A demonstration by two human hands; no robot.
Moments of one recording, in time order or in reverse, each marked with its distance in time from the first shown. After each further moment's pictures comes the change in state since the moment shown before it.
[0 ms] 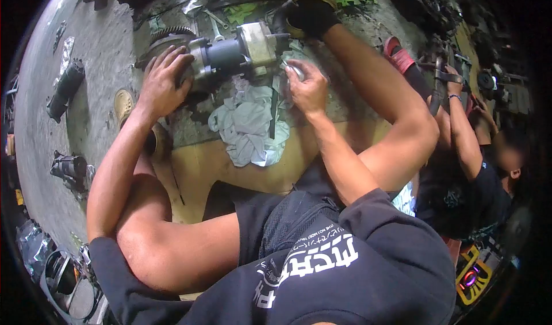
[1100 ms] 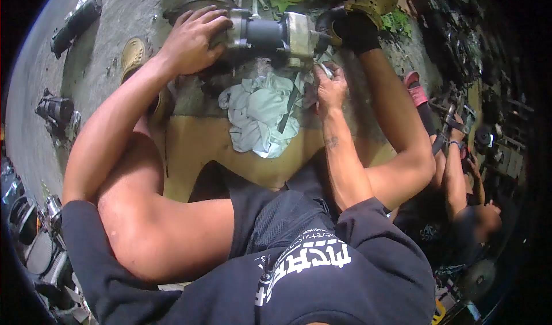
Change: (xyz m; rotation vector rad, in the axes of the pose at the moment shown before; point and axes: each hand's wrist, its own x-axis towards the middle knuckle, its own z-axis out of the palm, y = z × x) left_hand -0.003 -0.005 0.010 0.023 0.060 -0.024; right_hand 0.004 0.016 0.021 0.479 -0.058 0.553
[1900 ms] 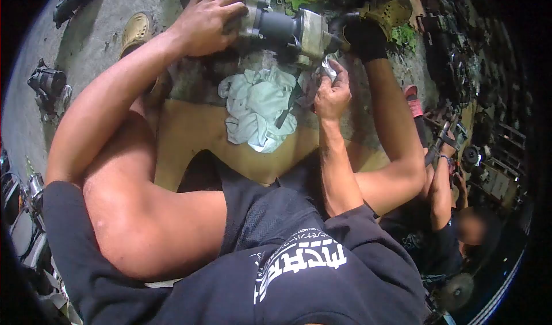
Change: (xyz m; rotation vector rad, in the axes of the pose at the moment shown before) left_hand -0.004 0.000 0.006 -0.006 0.026 -0.026; right_hand -0.015 -0.005 -0.001 -0.343 -0.024 -0.339
